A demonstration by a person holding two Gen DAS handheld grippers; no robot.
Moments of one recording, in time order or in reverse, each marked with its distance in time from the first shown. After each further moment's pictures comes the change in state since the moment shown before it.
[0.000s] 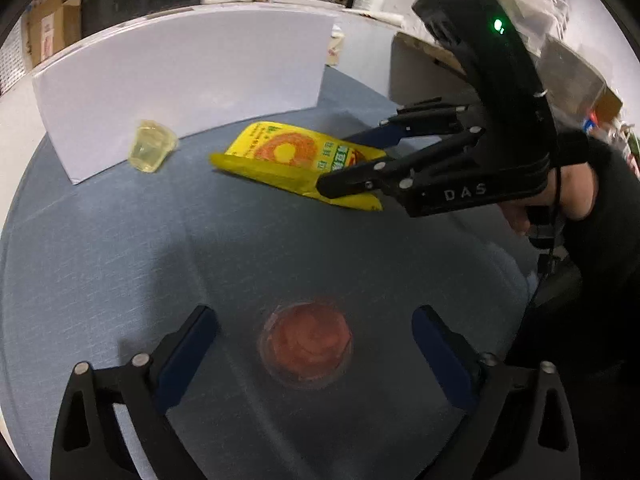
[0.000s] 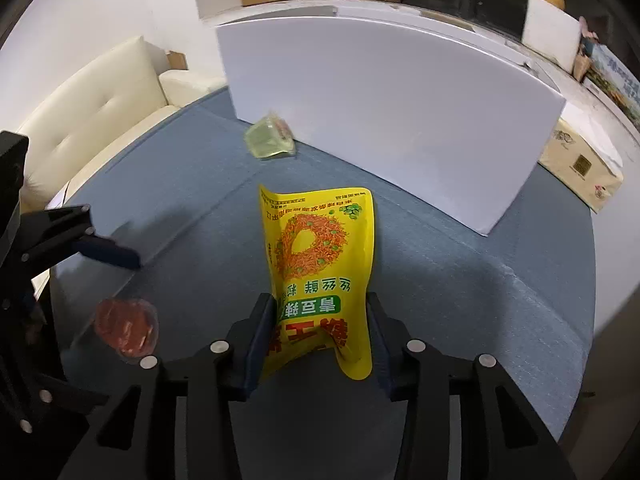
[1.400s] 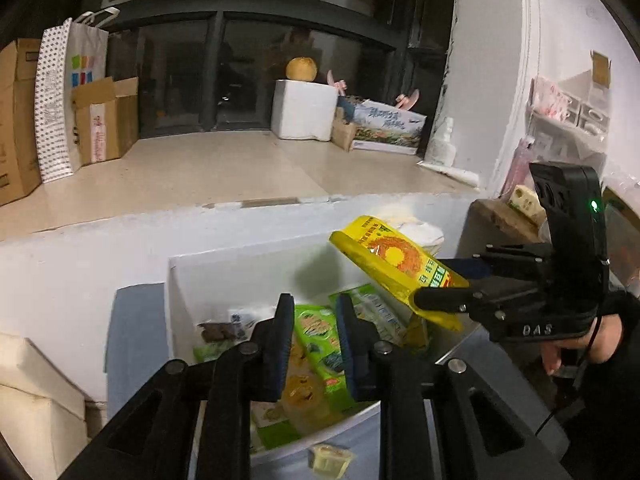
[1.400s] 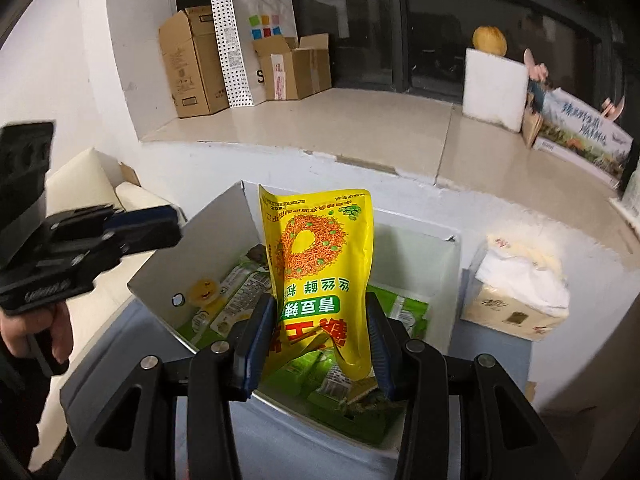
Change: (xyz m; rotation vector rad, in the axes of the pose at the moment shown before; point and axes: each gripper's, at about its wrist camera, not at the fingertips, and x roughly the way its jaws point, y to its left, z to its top) left arm -0.069 0.153 0.206 -0.087 -0.367 0.119; right arm -0.049 -0.088 0.169 0.185 -0.229 -0.072
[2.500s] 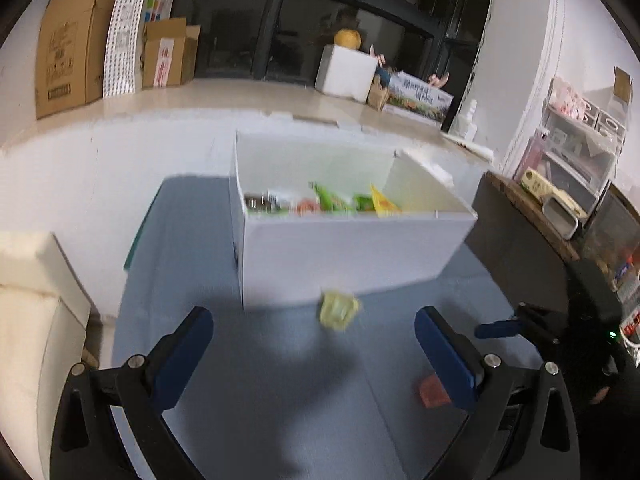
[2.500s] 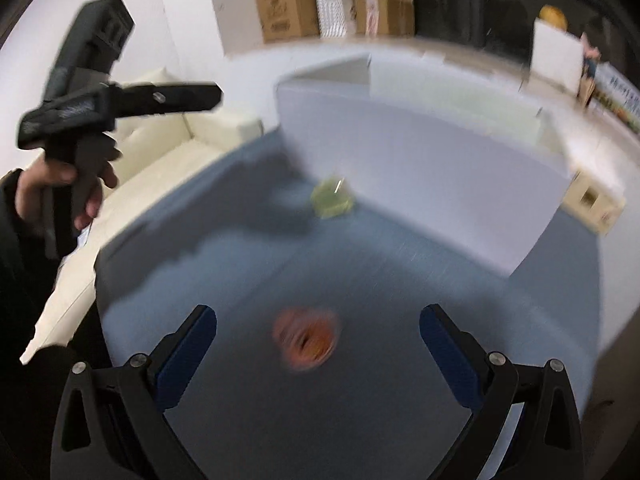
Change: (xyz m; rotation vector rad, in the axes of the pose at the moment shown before) left arm -0.077 0.001 -0.128 -0.157 0.089 0.056; right arm -0.020 0.093 -0.178 -0.143 0.162 0.175
